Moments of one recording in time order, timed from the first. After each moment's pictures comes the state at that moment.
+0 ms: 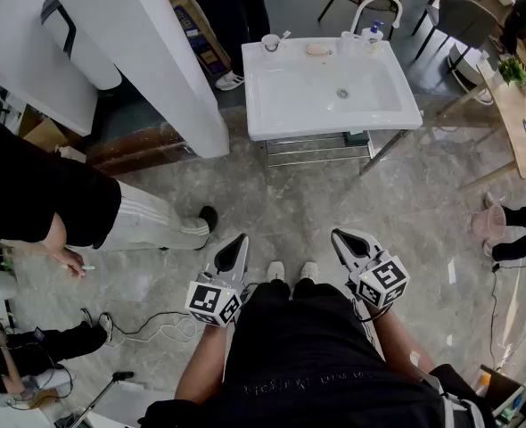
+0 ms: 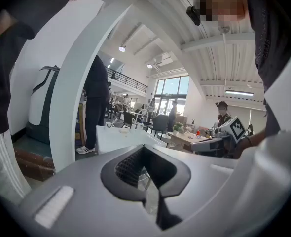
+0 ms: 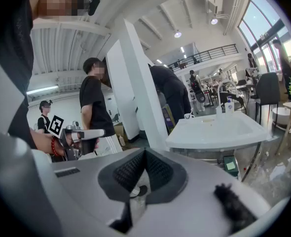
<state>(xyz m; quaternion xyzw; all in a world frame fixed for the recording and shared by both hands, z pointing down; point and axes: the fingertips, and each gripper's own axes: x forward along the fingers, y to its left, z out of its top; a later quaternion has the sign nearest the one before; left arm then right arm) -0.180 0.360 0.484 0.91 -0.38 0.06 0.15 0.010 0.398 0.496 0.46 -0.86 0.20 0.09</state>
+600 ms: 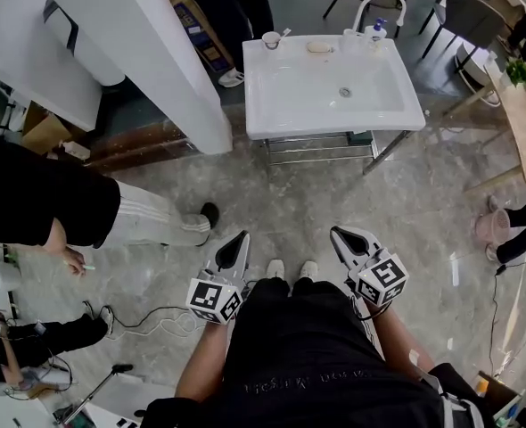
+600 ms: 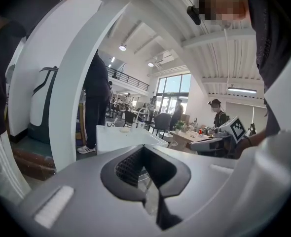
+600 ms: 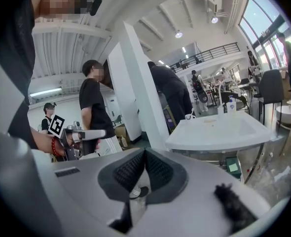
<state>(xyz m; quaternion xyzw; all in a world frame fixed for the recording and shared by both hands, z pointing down) -0.149 0.352 0.484 0.90 -0.39 0.07 0.15 0.035 0.385 0.500 0.44 -0.87 0.20 0.07</state>
